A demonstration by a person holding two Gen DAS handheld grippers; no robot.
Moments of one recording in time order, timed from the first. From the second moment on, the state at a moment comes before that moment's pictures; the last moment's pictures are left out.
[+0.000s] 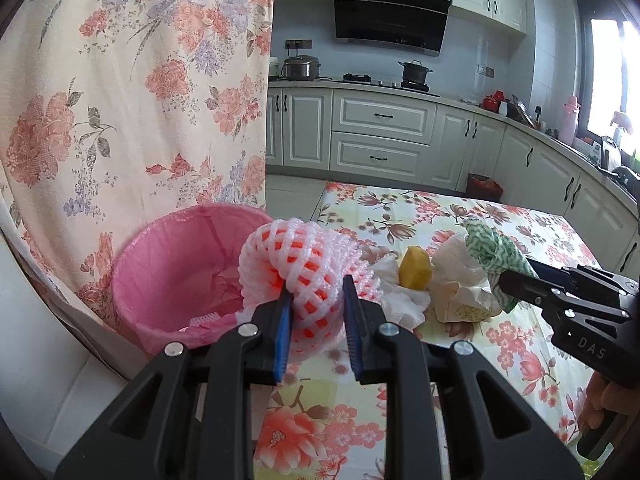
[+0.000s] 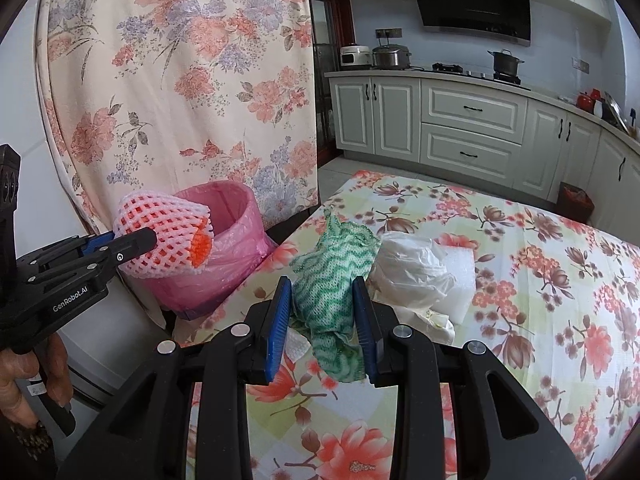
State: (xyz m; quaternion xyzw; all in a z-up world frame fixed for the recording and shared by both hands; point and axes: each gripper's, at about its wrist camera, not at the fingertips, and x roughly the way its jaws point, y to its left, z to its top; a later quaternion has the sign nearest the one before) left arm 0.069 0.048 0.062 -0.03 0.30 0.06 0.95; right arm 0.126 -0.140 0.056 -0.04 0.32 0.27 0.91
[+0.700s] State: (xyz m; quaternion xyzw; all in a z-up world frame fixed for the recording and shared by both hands) left arm 0.078 0.129 0.073 -0.02 0.28 0.14 0.95; right arm 0.160 -0.046 0.073 -0.08 0.31 0.33 0.89
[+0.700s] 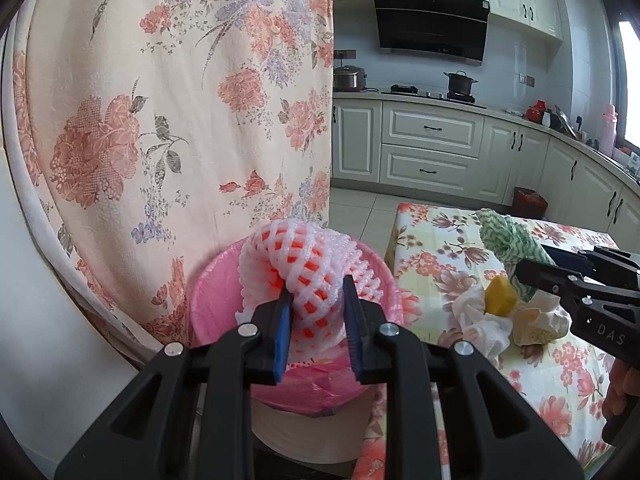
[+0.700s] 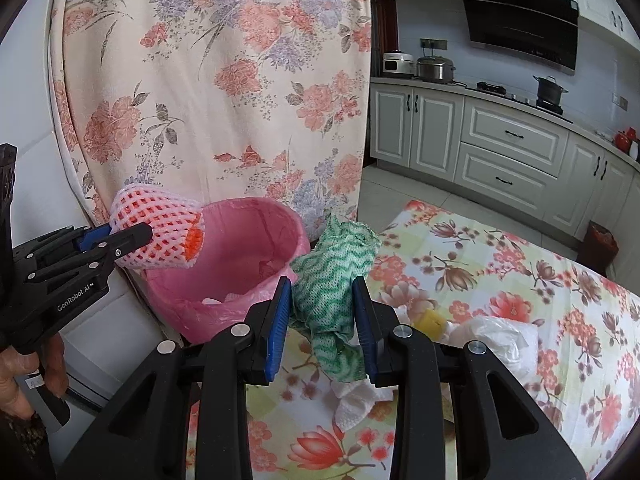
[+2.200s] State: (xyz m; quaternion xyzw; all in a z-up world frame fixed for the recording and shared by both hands) left arm 0.107 0.215 0.053 -0.06 0.30 0.17 0.93; right arm 0.205 0.054 0.046 -0.12 0.29 0.35 0.88
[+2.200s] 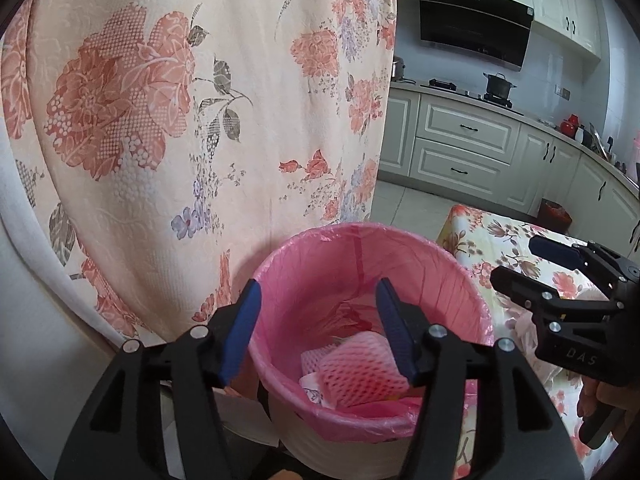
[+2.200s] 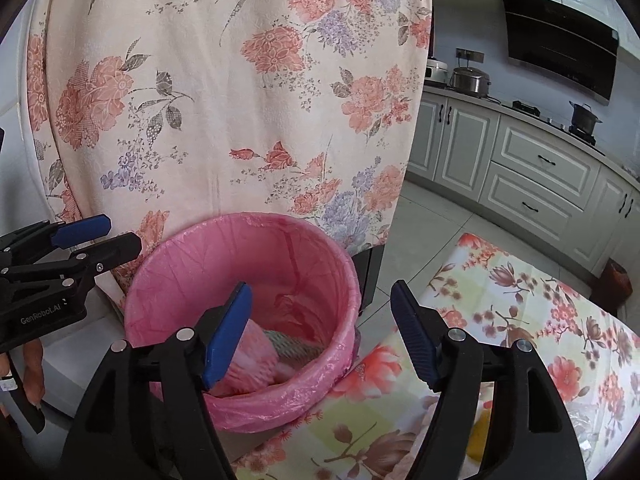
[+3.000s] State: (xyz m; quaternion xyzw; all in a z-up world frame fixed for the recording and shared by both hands) left arm 0.094 0.091 0.059 -0.03 0.29 0.09 0.95; right arm 0.171 -0.114 0.046 -0.07 0.28 0.23 0.93
